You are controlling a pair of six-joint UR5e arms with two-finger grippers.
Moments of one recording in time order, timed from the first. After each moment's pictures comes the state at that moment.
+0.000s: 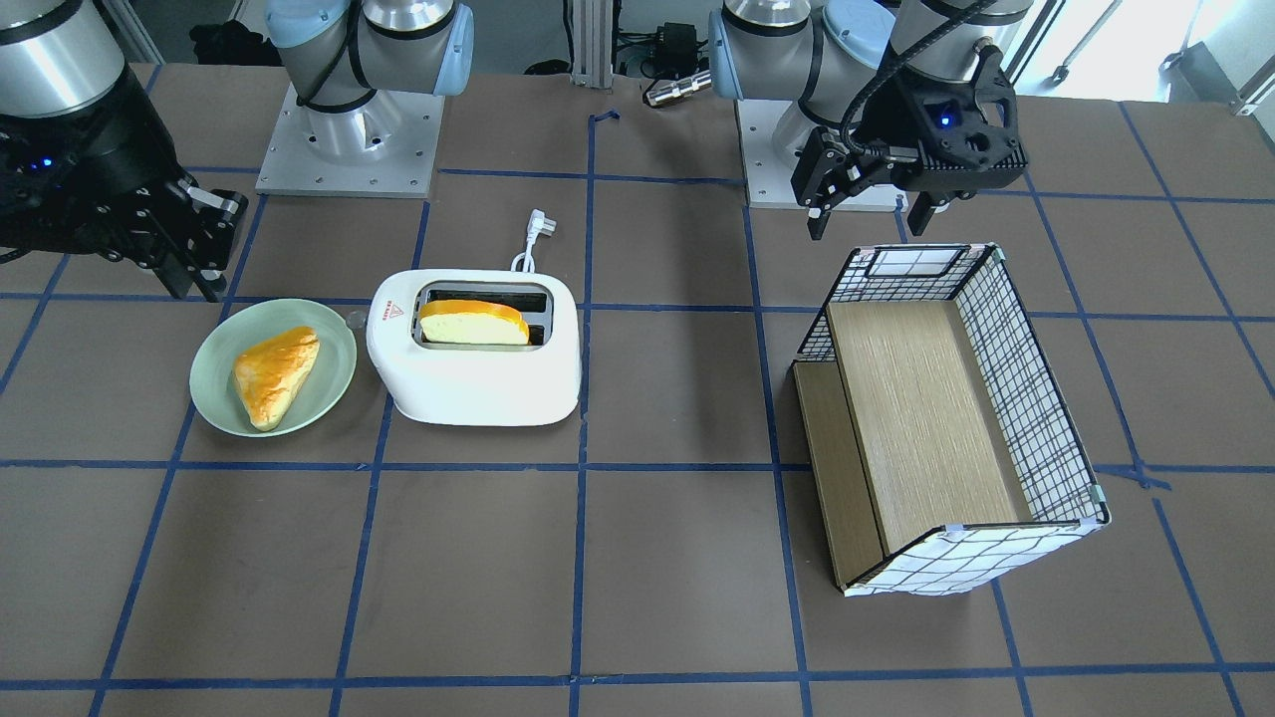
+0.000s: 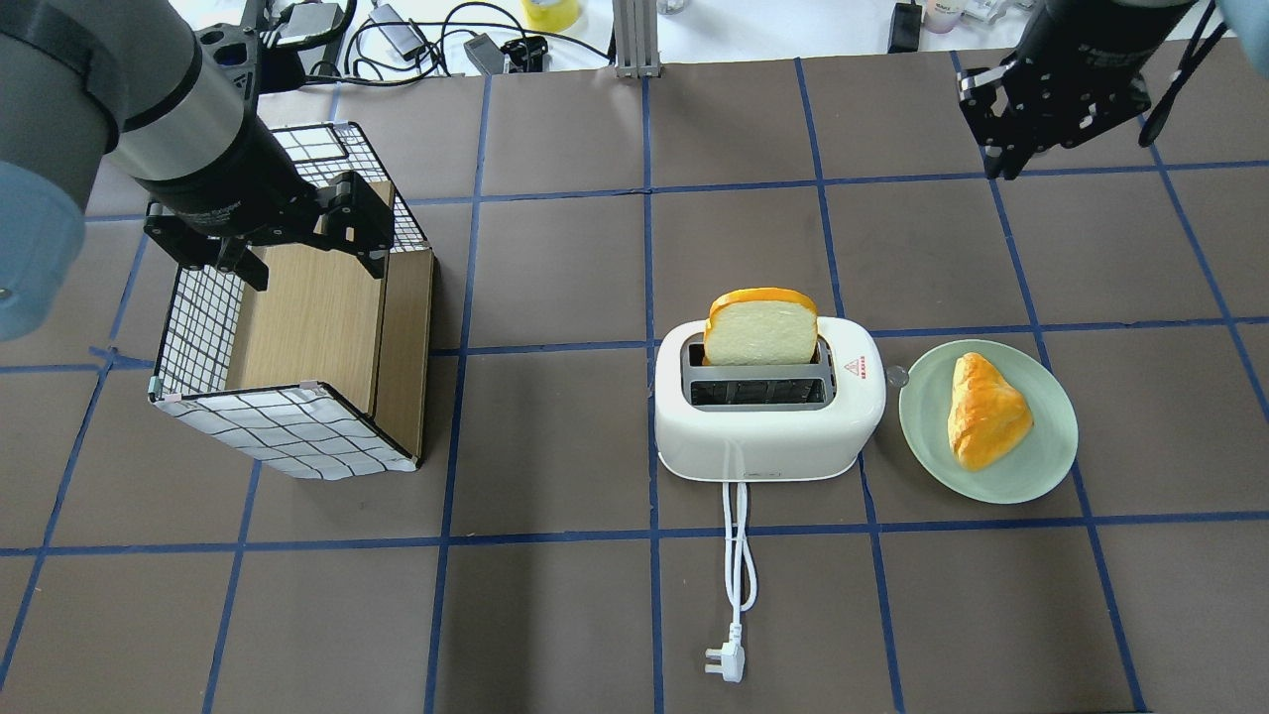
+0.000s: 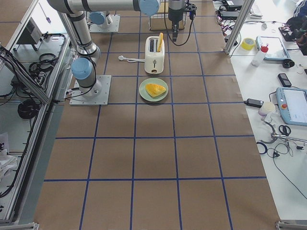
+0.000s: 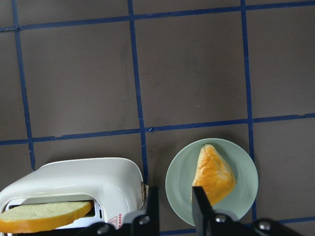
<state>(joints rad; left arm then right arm) -1.57 -1.46 -1.67 -1.52 1.59 -0.08 1.50 -1.51 1.43 -1.58 -1.59 -0.01</state>
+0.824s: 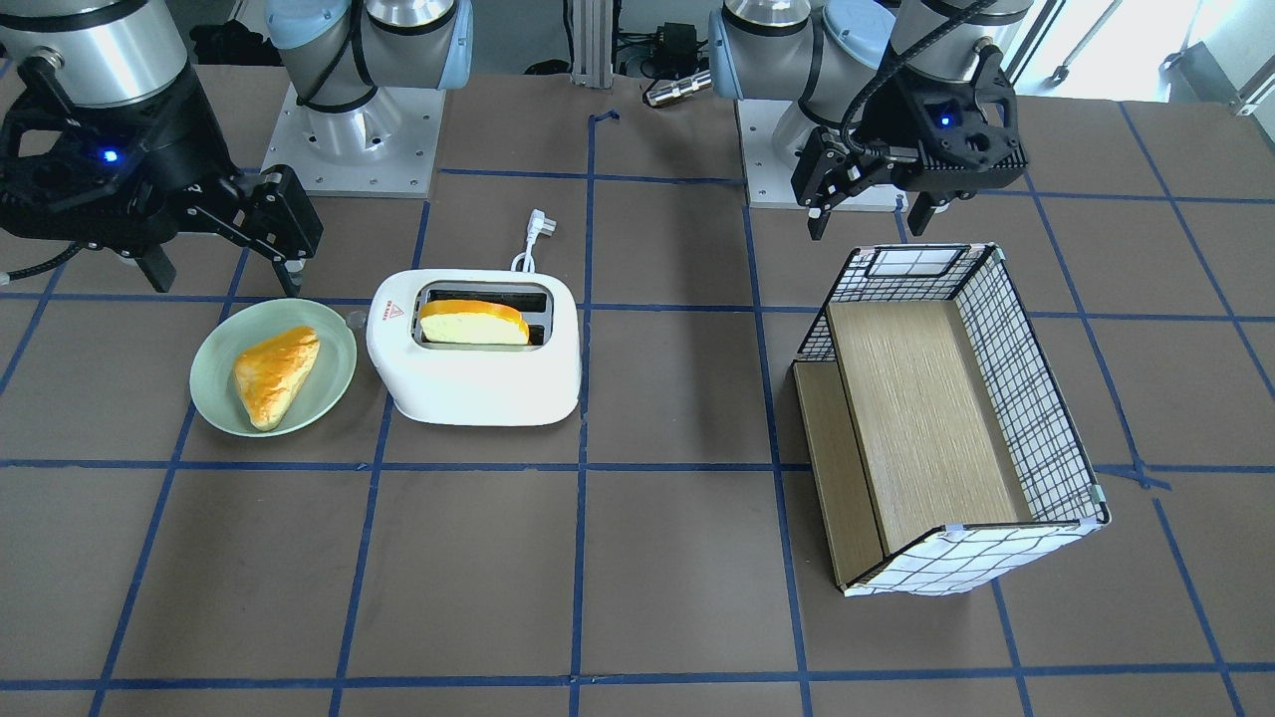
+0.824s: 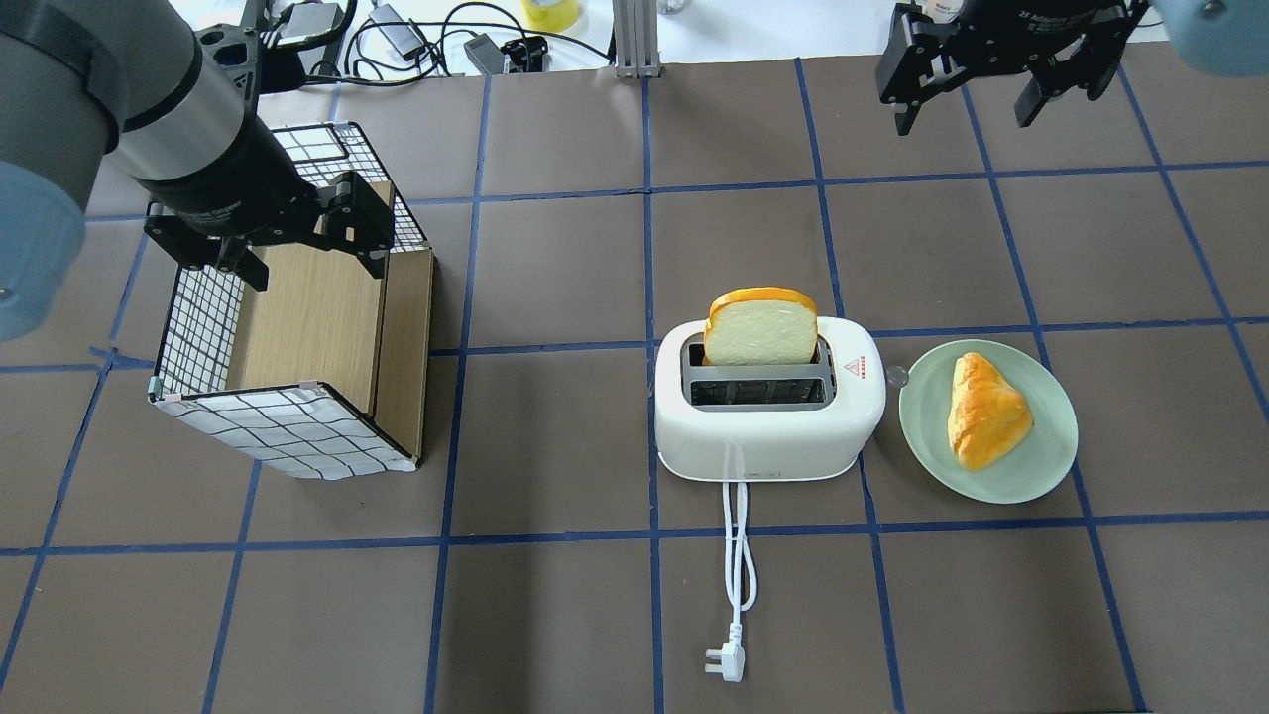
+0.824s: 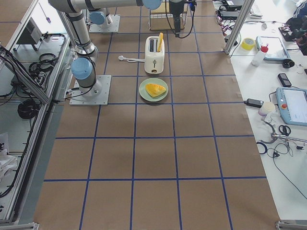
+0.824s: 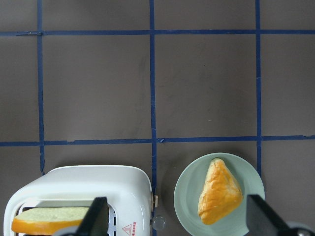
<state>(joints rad) -1.57 -1.46 -1.67 -1.52 1.59 -0.08 1.56 -1.50 1.42 -1.62 -1.61 -0.01</state>
